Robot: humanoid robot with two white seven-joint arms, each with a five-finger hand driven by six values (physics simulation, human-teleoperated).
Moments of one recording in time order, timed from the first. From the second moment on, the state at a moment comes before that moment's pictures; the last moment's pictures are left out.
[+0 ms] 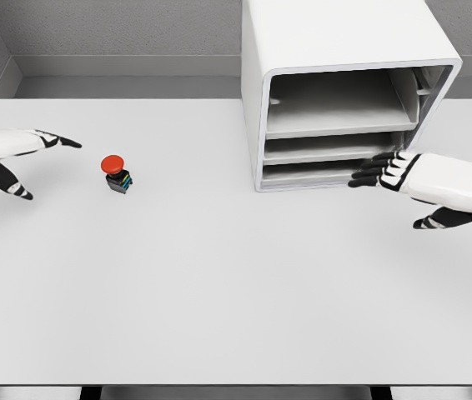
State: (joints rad) left arm -0.76 0.87 -0.70 -1.02 -0.16 -0.61 -0.61; right arm -0.25 -0.97 0.21 -1.76 0.17 -0.61 0.61
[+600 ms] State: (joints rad) left arm -0.86 0.81 -0.79 -1.02 -0.16 -0.61 -0.61; right arm -0.60 -0.83 0.42 -1.62 0.22 -0.42 0.61
